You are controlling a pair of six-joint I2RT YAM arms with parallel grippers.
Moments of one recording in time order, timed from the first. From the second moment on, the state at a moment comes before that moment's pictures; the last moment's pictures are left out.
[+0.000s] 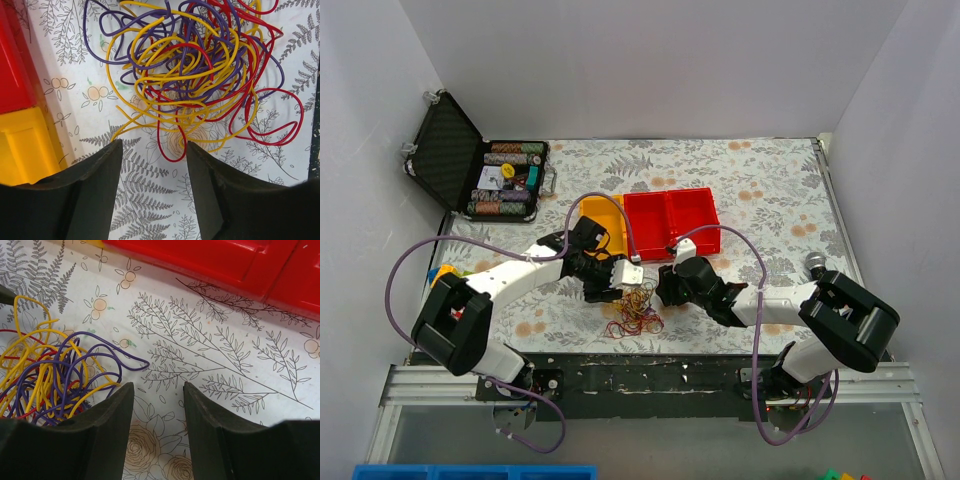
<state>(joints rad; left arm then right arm) -0.60 1.46 0.87 -0.58 0.53 1.01 0.93 1.46 0.48 0.36 0.15 0.41</state>
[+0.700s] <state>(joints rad) -0.60 1.52 0.95 -0.63 0.50 1.08 0.92 1.46 0.49 0.36 0.14 0.39</state>
